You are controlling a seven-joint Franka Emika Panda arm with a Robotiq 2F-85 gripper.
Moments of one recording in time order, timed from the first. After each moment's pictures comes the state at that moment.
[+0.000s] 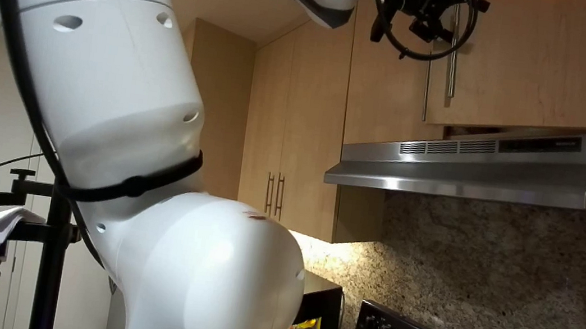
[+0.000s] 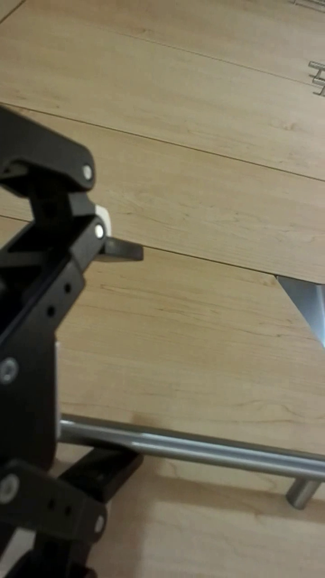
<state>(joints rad) 0.13 -0.49 0.14 -1.76 -0.87 1.98 0.82</state>
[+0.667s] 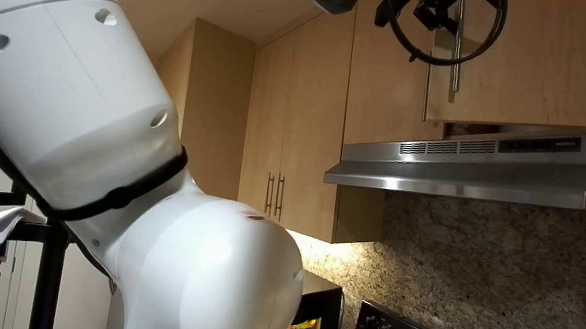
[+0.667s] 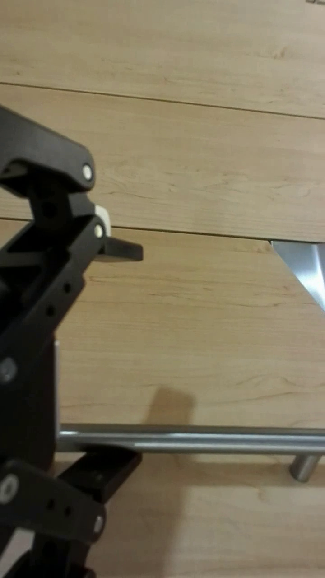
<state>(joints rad) 0.11 -0.67 0.01 -1.98 -0.67 2.28 0.67</state>
